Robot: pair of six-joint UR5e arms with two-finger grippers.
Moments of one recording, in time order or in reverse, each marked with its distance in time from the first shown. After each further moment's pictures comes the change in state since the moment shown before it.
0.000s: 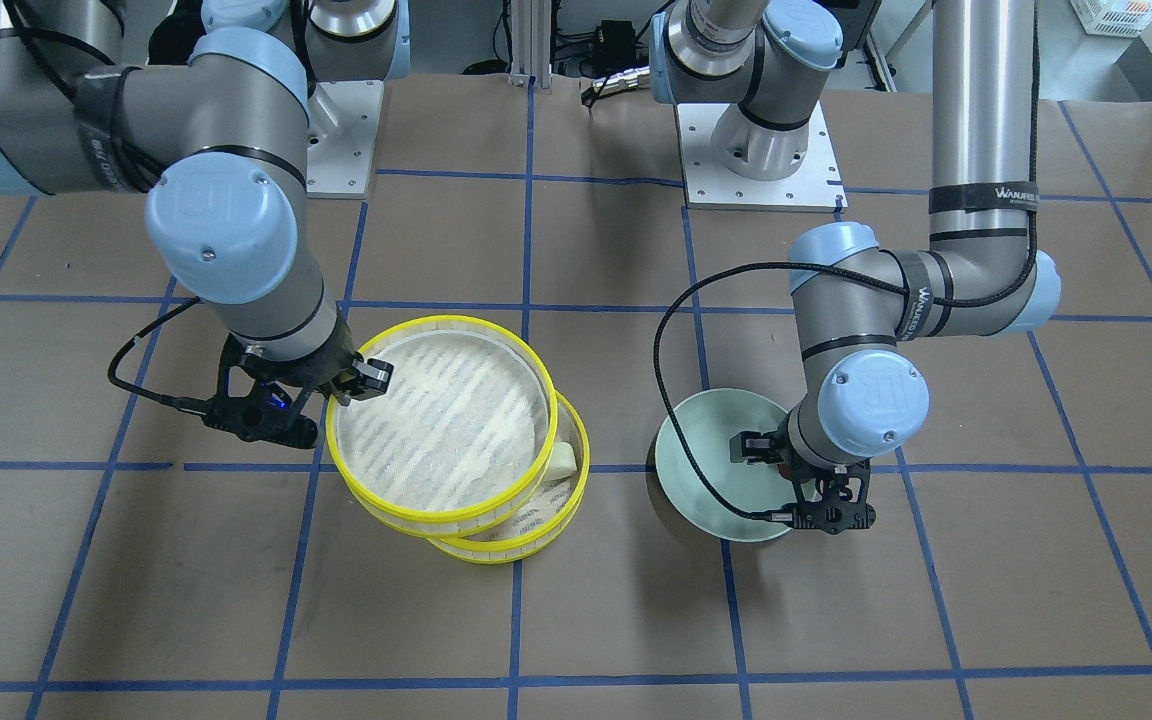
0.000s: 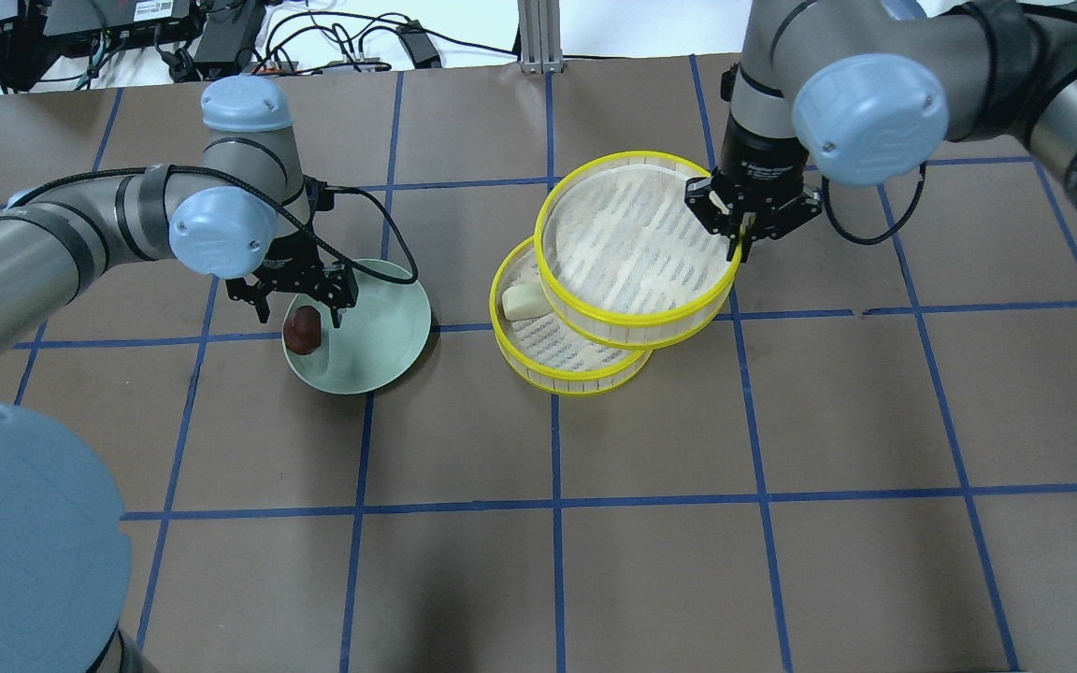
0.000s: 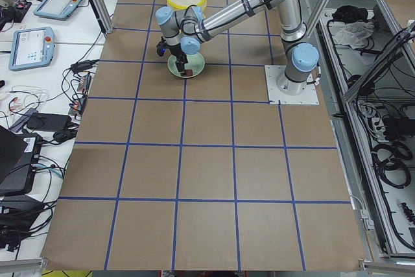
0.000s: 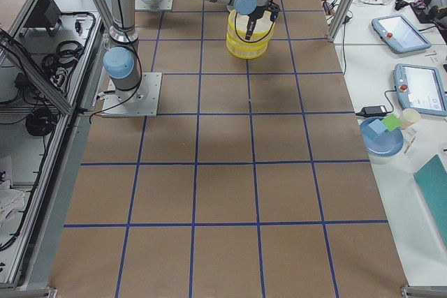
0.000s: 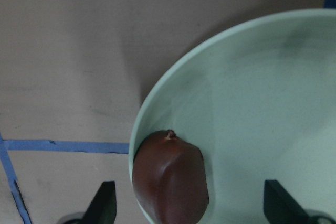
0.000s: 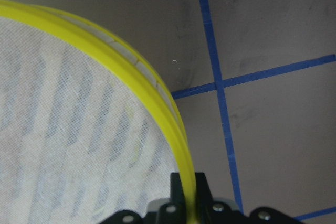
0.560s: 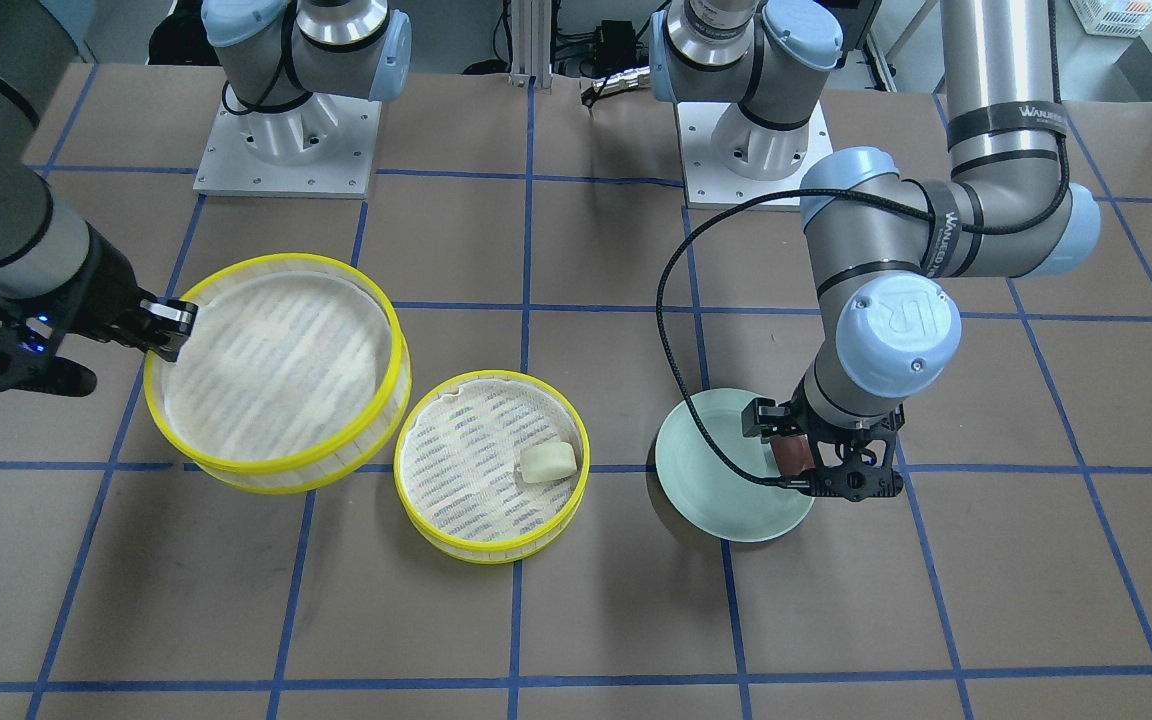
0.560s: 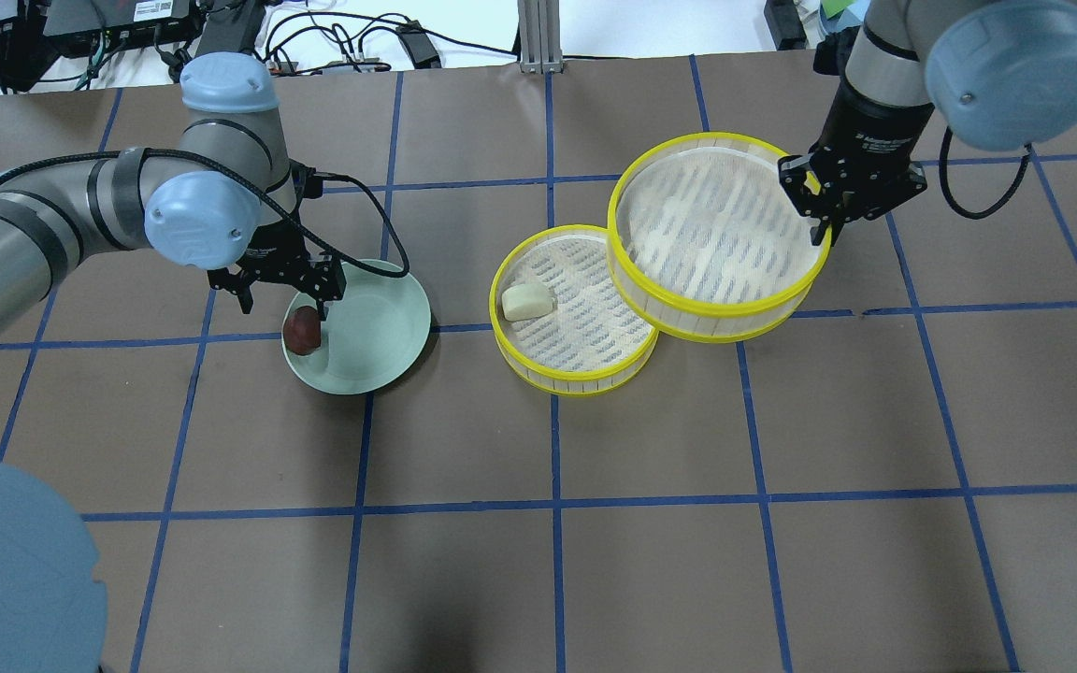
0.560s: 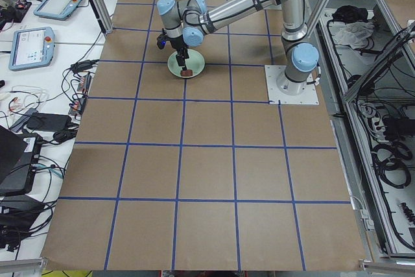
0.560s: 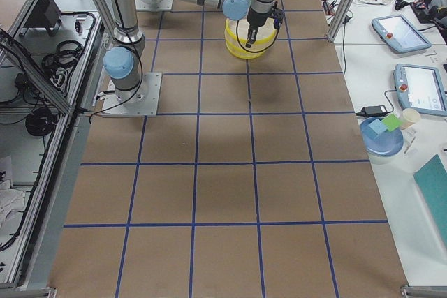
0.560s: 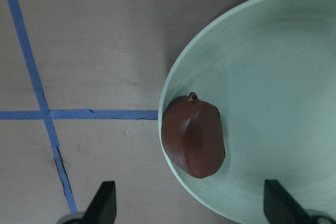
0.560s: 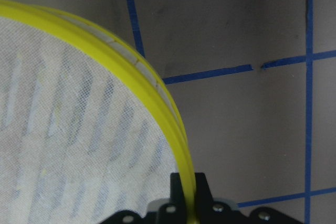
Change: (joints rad) left arm -0.001 0.061 0.001 -0.071 0.055 0.008; right arm -0.171 -0.109 -0.001 0.116 0.001 -0.228
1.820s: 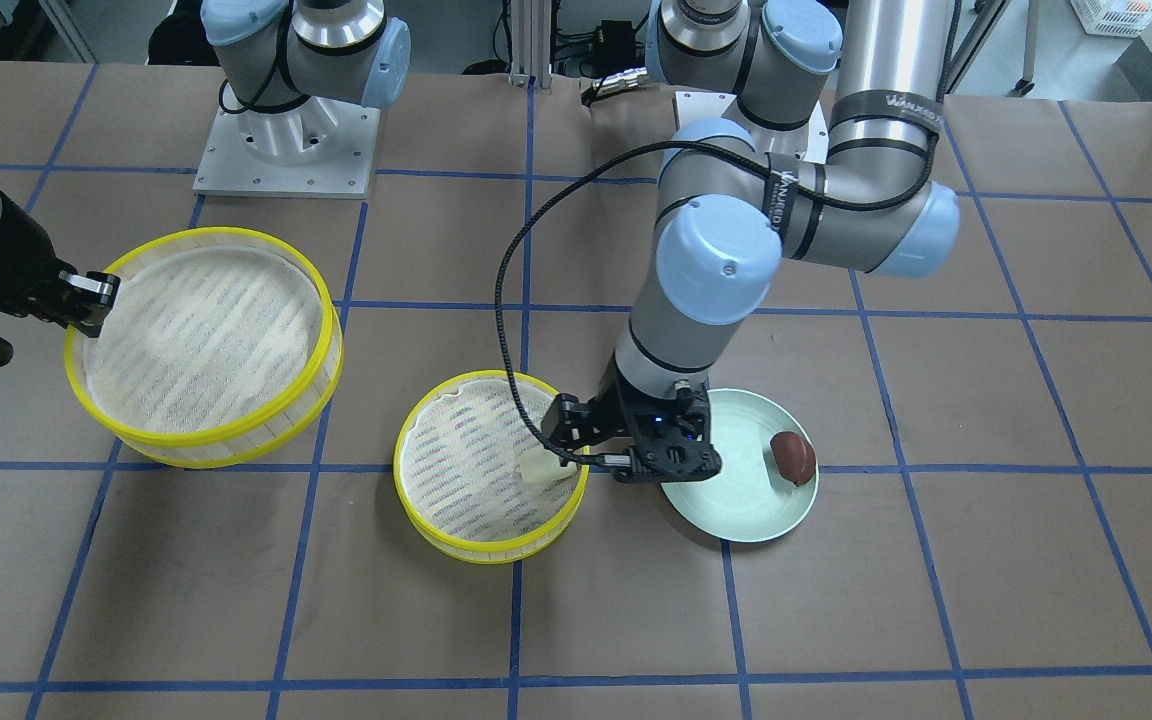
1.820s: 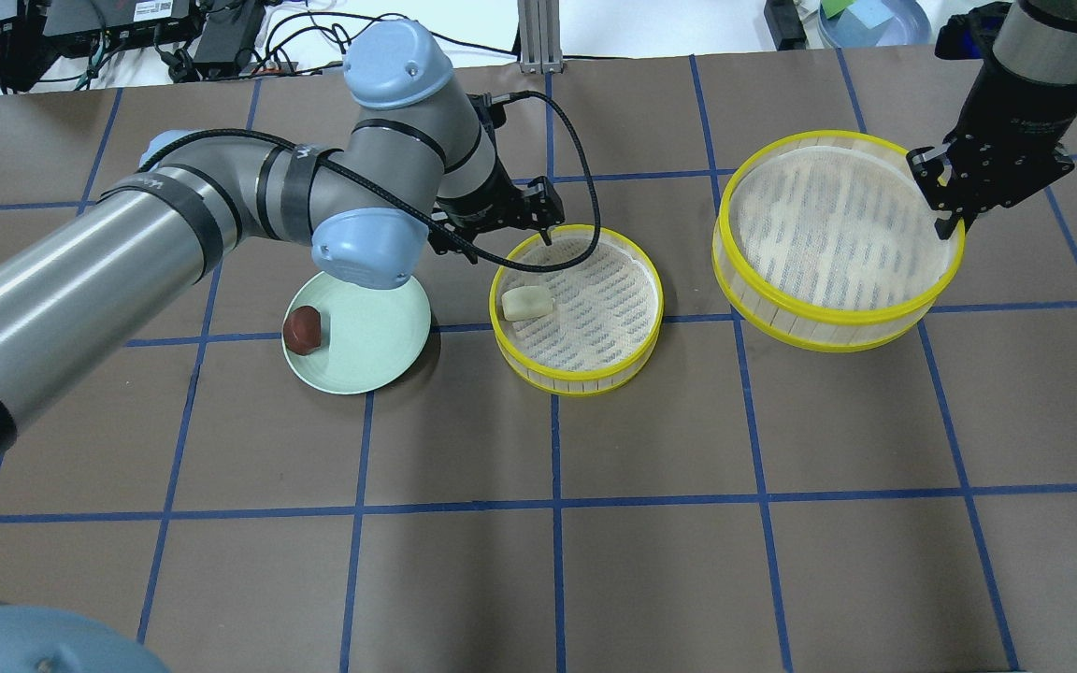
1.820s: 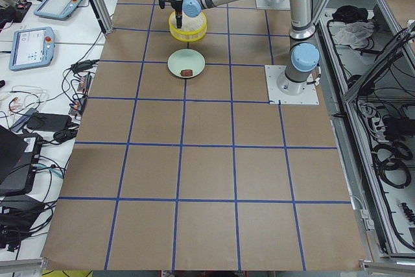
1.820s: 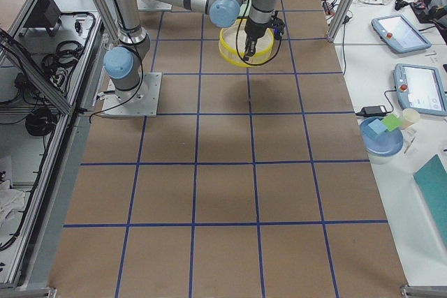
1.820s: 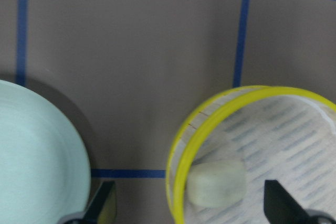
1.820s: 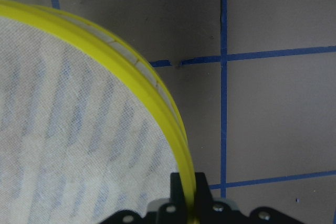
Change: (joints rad) left arm -0.220 0.047 0.082 0.214 -0.343 -0.339; right arm -0.199 -0.069 -0.007 0.071 -0.081 -0.287
